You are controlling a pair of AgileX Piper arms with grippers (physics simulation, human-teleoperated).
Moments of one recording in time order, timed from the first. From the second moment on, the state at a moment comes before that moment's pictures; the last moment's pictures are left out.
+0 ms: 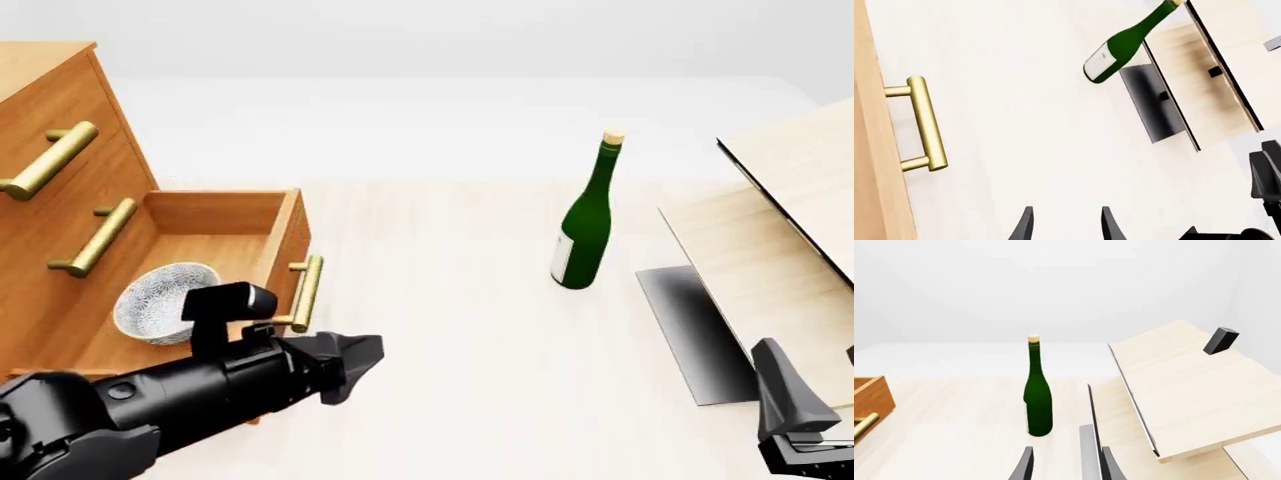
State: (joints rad) left arm -0.77 1.12 -0.43 -0.09 -0.63; right arm 0.00 0.01 0.00 0.00 0.00
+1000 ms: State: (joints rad) left arm -0.50 1.15 -0.30 -0.18 -0.69; right arm 0.00 0.01 0.00 0.00 0.00
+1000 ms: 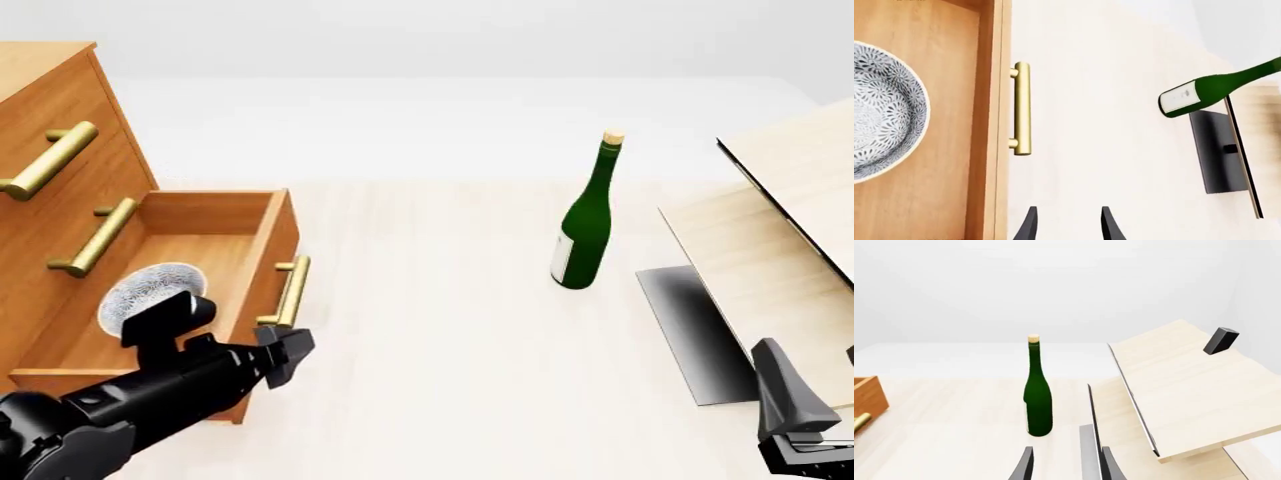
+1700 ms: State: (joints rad) left arm -0.36 1.15 -0.30 -0.12 -0.64; right arm 0.00 0.01 0.00 0.00 0.00
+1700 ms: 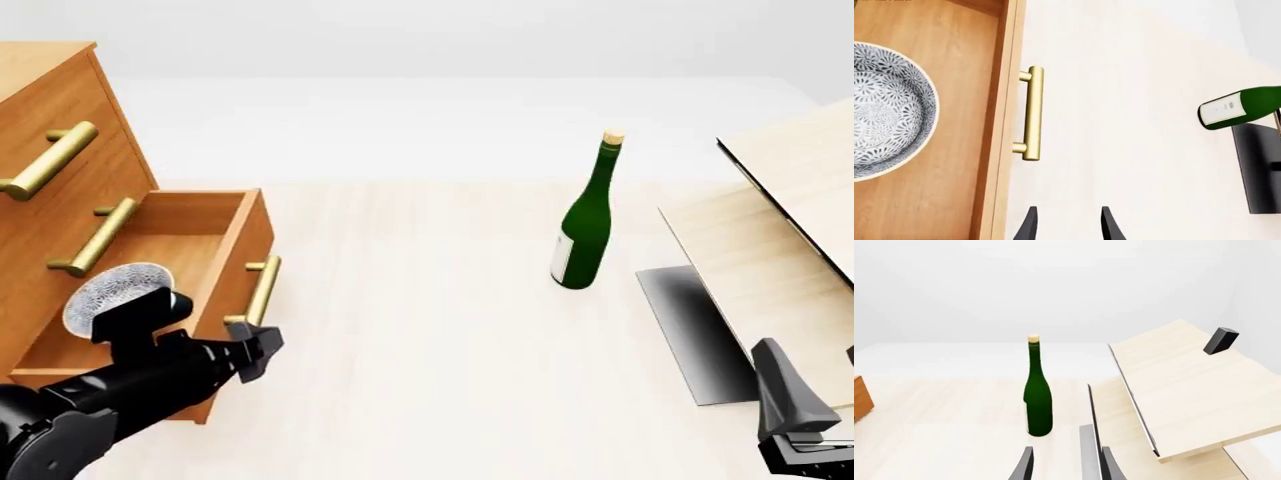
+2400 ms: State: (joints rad) left arm -0.14 1.10 -0.28 -0.02 -0.50; right arm 0.00 0.01 0.00 0.00 0.00
